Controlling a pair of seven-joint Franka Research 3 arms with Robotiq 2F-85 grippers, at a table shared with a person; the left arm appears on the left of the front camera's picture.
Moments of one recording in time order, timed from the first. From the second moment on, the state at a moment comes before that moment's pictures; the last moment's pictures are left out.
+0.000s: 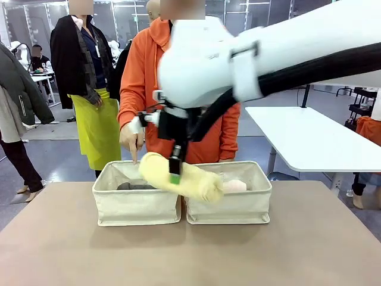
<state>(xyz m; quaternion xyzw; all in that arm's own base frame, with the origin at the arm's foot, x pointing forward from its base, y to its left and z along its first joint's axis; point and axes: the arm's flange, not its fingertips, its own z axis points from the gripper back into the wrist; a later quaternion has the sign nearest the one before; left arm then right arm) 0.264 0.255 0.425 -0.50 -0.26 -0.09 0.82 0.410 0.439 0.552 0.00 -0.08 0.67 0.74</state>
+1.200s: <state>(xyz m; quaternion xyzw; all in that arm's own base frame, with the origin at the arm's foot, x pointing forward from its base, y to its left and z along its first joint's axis) 0.264 0.255 0.425 -0.50 -0.26 -0.09 0.82 0.508 0.583 0.466 -0.19 -0.18 0.77 0.58</state>
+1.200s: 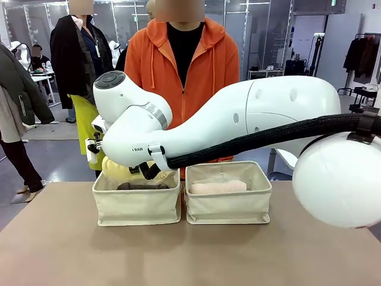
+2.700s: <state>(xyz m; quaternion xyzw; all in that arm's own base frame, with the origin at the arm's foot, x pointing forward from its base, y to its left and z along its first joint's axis) 0.264 0.255 0.425 -0.50 -0.26 -0.09 0.82 0.514 0.570 0.471 -0.18 -0.17 0.77 0.59</state>
